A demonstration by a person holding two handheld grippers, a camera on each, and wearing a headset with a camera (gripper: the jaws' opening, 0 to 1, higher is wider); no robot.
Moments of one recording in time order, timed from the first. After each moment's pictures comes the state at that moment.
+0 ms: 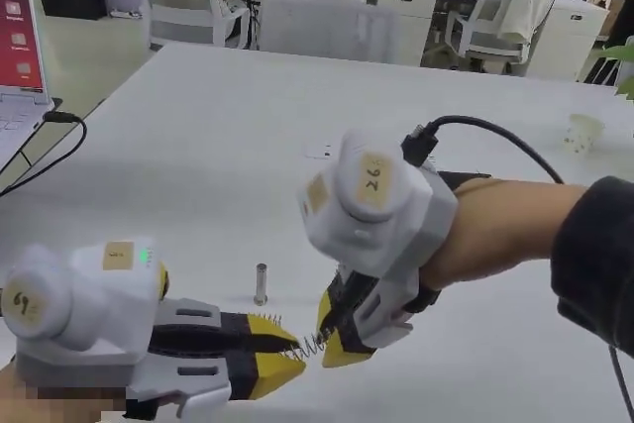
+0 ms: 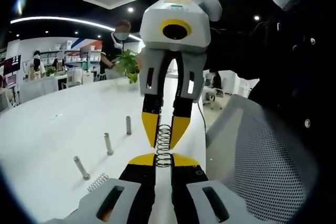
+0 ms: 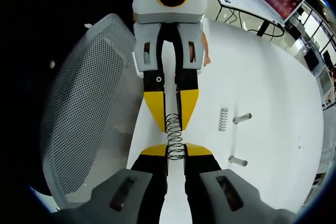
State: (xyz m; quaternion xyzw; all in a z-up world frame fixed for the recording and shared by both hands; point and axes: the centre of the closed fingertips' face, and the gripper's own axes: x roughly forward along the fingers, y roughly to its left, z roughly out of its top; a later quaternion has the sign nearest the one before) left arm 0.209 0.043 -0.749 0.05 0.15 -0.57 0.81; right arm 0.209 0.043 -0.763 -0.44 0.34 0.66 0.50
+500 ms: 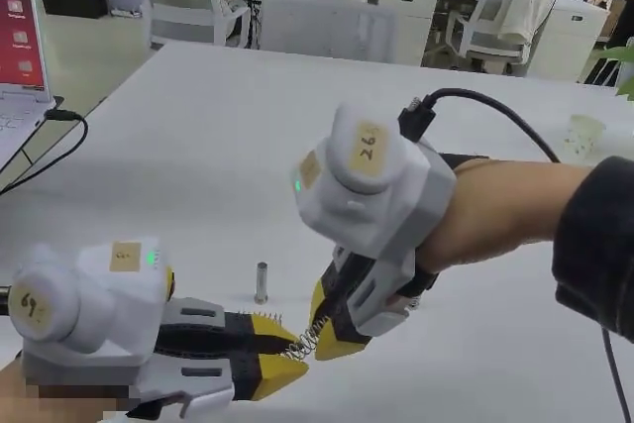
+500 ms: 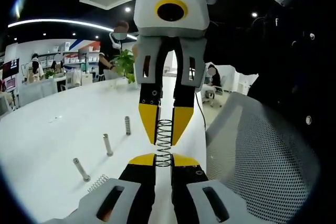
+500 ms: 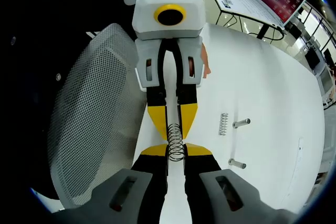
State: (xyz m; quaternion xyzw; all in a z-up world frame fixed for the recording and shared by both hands) left arm 0.209 0.042 -0.750 0.06 0.14 -0.57 0.80; right arm 0.205 0.051 -0.750 -0.43 0.34 0.66 0.51
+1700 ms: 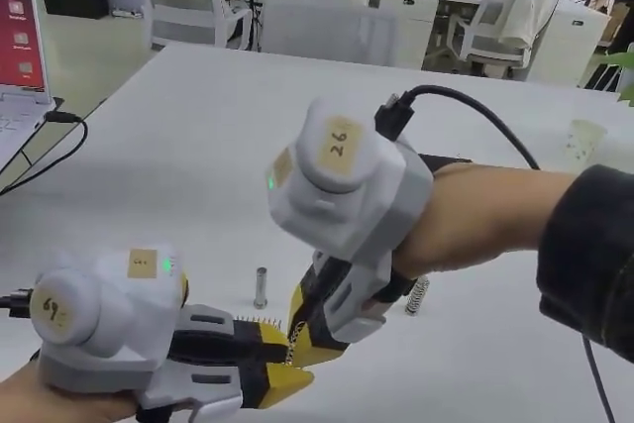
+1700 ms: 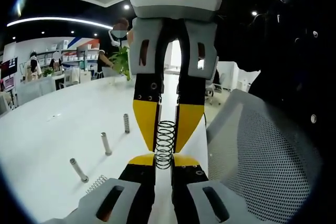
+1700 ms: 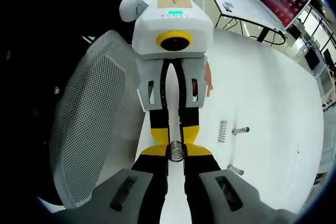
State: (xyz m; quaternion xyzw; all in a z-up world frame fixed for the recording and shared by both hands) left arm 0.216 0.034 -0.758 0.07 0.16 -0.58 0.80; right arm 0.201 0.067 -0.745 -0.43 0.34 0.66 0.51
